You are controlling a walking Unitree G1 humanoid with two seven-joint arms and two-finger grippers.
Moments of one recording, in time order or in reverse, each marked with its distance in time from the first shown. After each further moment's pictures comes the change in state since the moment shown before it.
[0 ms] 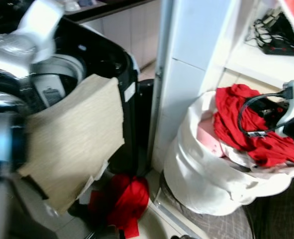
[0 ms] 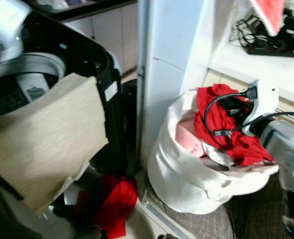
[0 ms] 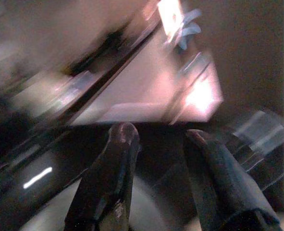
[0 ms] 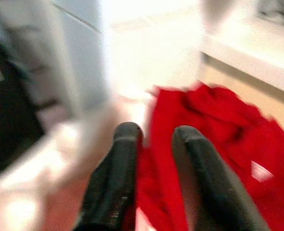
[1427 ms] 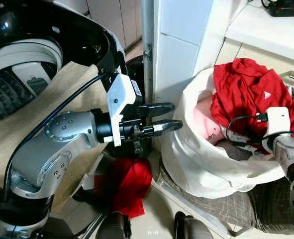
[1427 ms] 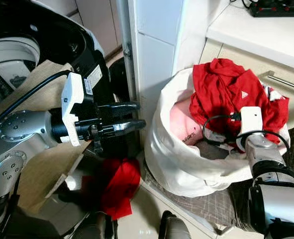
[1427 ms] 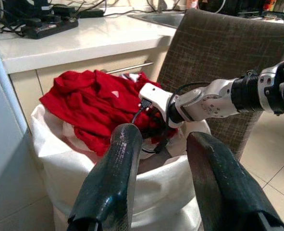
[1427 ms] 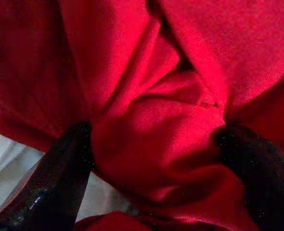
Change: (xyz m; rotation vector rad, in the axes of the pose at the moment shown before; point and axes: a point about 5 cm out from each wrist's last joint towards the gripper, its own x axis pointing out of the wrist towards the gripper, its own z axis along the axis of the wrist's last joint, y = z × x) left arm -0.125 -0.177 0.008 -0.232 -0.273 -0.968; right arm 0.045 -0.030 -0.086 -0.029 0.339 -0.300
